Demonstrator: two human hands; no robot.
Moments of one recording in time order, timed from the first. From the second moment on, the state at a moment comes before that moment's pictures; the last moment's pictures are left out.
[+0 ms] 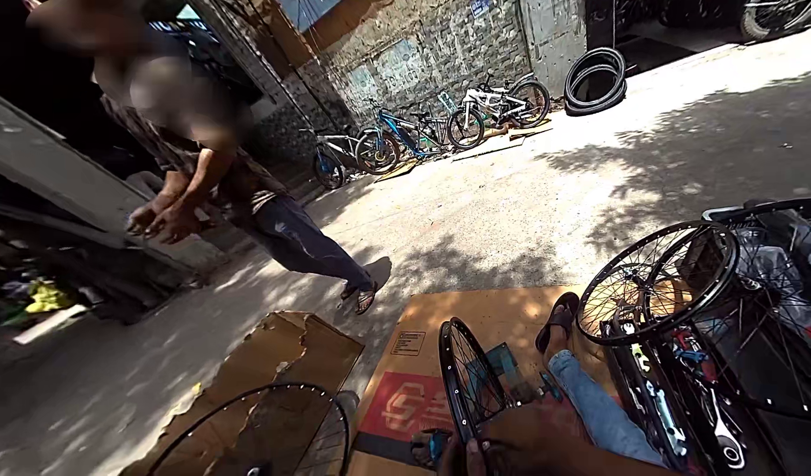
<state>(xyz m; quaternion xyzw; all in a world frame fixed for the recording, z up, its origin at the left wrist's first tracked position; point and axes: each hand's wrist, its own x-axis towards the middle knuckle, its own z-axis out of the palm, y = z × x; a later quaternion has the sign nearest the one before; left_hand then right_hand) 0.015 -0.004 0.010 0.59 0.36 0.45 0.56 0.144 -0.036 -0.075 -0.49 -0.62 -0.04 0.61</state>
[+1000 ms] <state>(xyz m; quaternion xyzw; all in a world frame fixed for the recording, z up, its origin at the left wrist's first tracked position) 0.039 0.047 0.046 0.71 0.54 0.22 0.41 0.143 0.016 -0.066 -0.44 -0.44 0.26 0.74</state>
